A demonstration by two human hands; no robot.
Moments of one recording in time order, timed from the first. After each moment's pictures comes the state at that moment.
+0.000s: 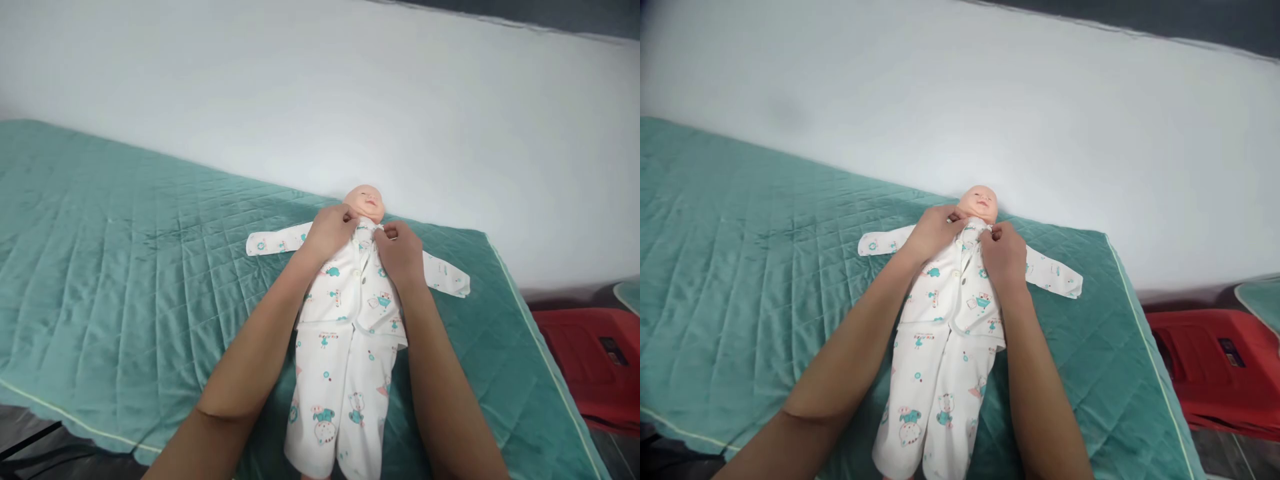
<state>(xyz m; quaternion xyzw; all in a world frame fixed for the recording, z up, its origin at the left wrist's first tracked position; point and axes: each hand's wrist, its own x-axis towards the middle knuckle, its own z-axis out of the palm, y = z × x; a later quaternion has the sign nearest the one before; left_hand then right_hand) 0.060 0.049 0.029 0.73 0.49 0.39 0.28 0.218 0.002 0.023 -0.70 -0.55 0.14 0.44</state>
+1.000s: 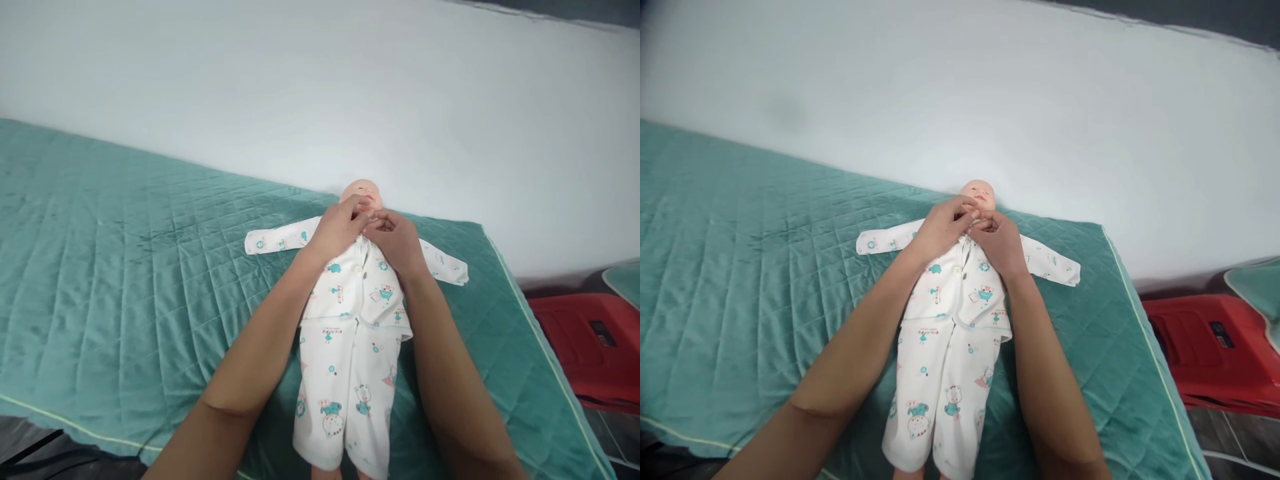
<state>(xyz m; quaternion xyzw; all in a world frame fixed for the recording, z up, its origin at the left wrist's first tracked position) 0.067 0.040 0.030 0.76 0.41 0.40 0.30 0.215 0.003 0.028 -0.55 -0.54 0.38 0.51</state>
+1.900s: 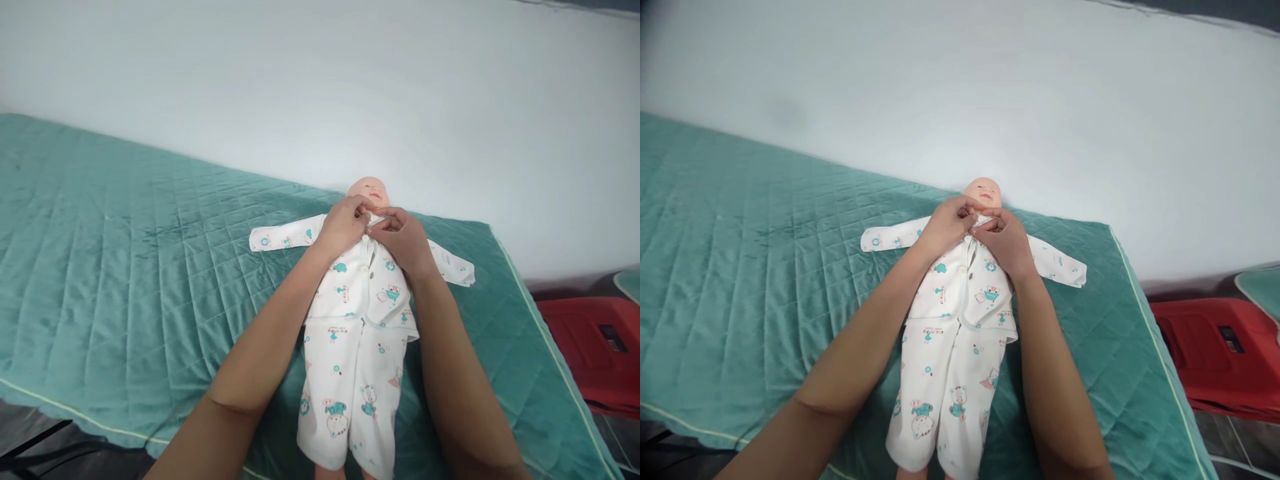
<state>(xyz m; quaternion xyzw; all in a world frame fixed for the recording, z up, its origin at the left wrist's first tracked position) 0.072 0.049 0.020 0.72 0.43 0.42 0.34 0.216 0.001 0.030 -0.56 -0.54 0.39 0.49</state>
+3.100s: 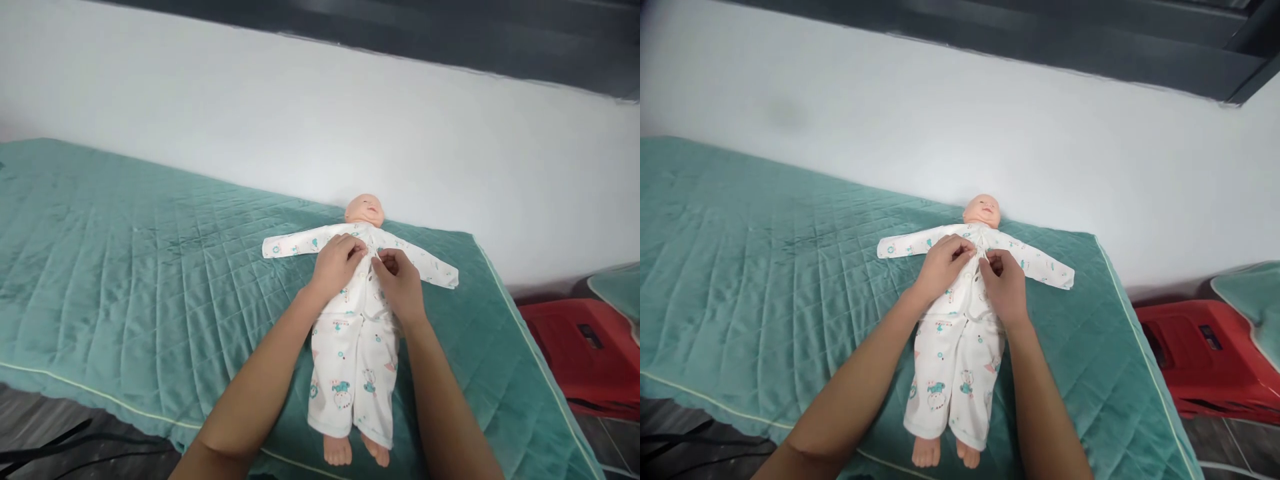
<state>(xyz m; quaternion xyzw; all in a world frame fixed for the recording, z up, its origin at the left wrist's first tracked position) 0.046 -0.025 0.017 0.77 0.41 0.43 0.24 0.197 -0.076 0.018 -0.63 -0.54 0.26 0.50</state>
